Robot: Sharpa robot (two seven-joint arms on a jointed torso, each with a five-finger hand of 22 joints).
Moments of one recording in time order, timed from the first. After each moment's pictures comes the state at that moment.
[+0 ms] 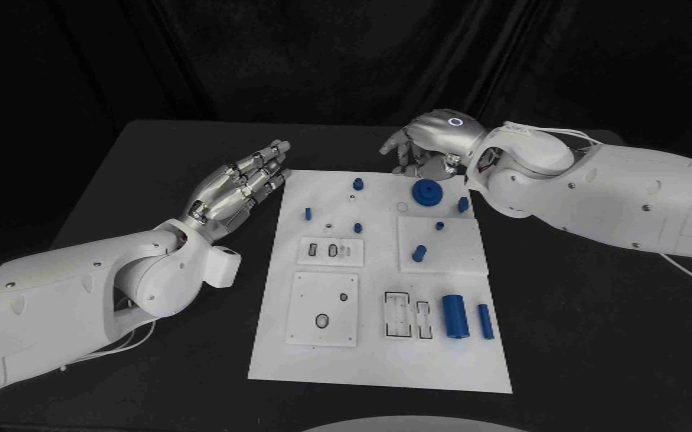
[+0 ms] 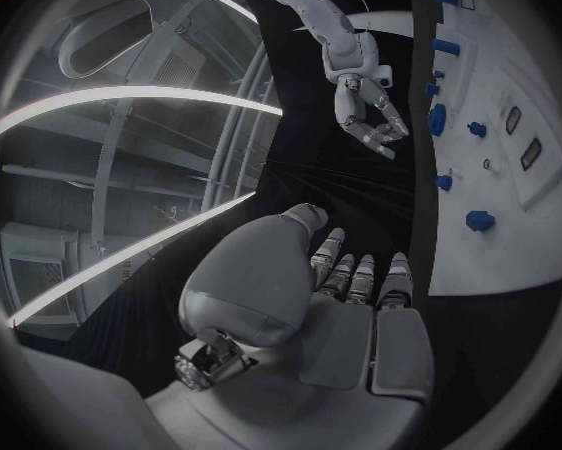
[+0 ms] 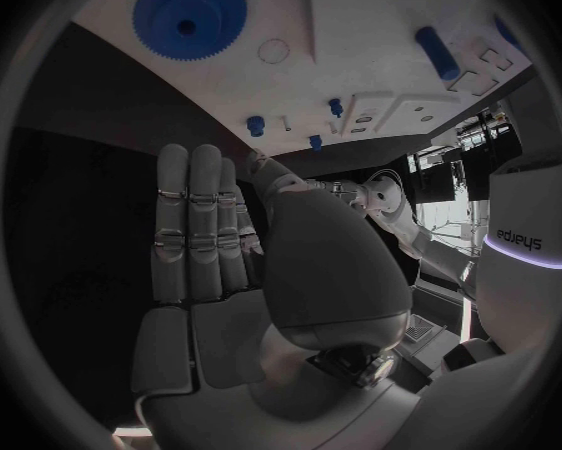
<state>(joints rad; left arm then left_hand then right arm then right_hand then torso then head) 1.21 -0.96 -0.21 1.56 -0.06 -0.03 0.68 1.38 0.22 0.14 0.19 0.69 0.32 0.08 0.07 0.04 0.00 0.05 0.00 0.00 0.00 0.06 0.00 0.00 0.17 0.00 0.18 0.01 0.00 1.41 -0.75 -0.21 1.37 -1.62 -0.43 0.12 1.41 -0.06 0.22 0.10 0.15 0.84 0.11 0.12 0.09 0.99 0.04 0.61 0.36 1.22 -0.02 0.80 0.52 0.19 1.08 0.08 0.74 0.82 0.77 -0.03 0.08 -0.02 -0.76</state>
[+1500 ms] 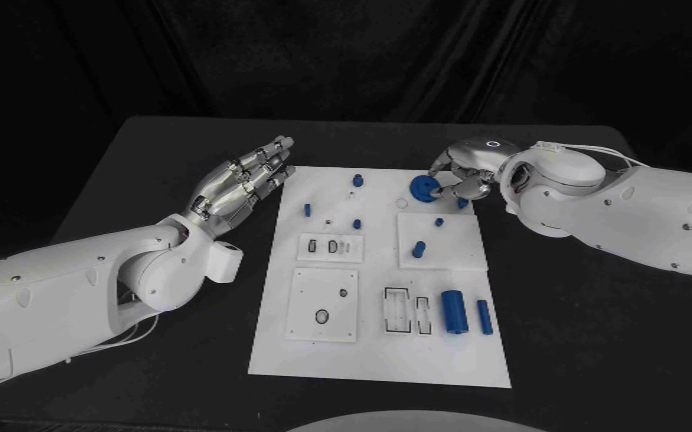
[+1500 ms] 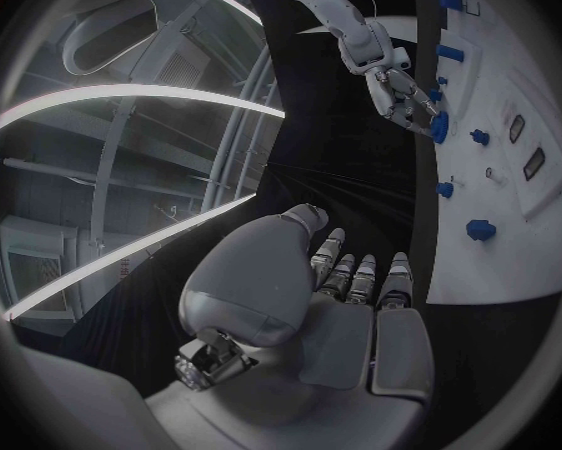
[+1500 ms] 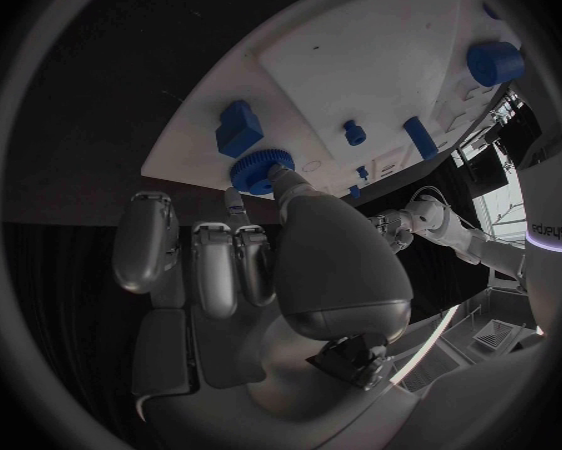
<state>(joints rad) 1.21 -0.94 -0.21 1.55 -0.06 0.00 0.68 1.38 0.22 0.16 0.18 0.69 0.31 0.08 0.07 0.04 0.00 0.05 0.00 0.00 0.00 0.08 0.00 0.00 0.17 0.00 0.19 0.01 0.00 1.35 -0.84 -0.21 1.39 -1.59 -0.25 -0.12 1.30 -0.05 0.13 0.13 0.24 0.85 0.09 0.12 0.16 1.47 0.01 1.57 1.31 1.47 -0.05 1.56 1.31 0.08 1.39 0.05 1.28 1.31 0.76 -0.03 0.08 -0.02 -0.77</state>
